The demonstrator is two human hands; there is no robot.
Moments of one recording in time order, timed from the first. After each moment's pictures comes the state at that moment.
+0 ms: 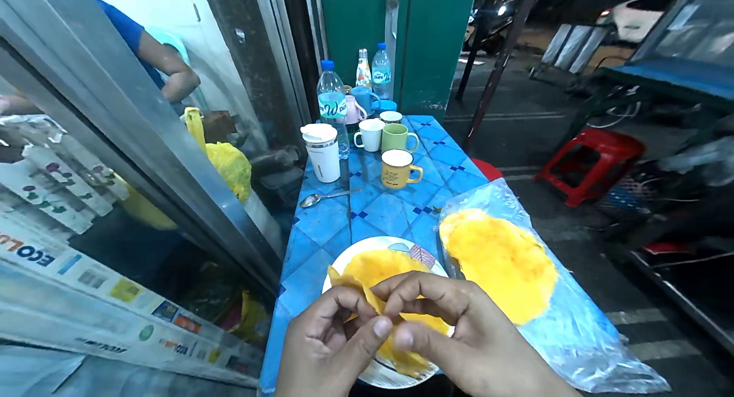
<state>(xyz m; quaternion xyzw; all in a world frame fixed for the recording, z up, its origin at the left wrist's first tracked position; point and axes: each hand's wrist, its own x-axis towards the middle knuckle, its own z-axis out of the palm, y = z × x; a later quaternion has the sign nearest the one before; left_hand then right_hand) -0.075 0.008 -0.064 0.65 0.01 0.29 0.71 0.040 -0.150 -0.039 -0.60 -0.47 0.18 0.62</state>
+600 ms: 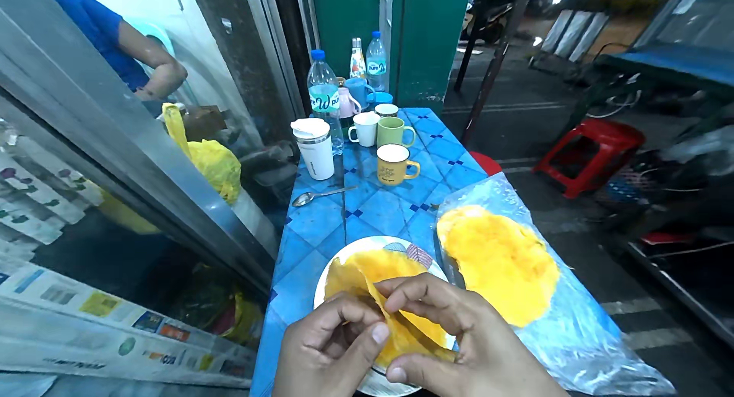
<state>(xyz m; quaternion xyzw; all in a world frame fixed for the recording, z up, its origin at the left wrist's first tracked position) -0.065 0.010 -0.070 0.67 -0.01 0.26 0.70 0.045 -0.156 -0.051 -0.60 -0.47 0.15 0.62</state>
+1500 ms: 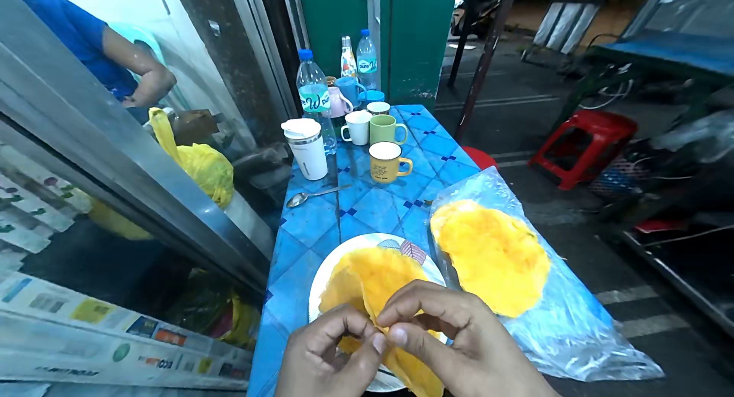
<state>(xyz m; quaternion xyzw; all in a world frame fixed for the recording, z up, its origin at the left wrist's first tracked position) -0.075 0.004 -0.070 0.71 0.02 0.20 0.67 0.037 -0.164 -0.058 -0.62 -0.44 0.15 0.64</state>
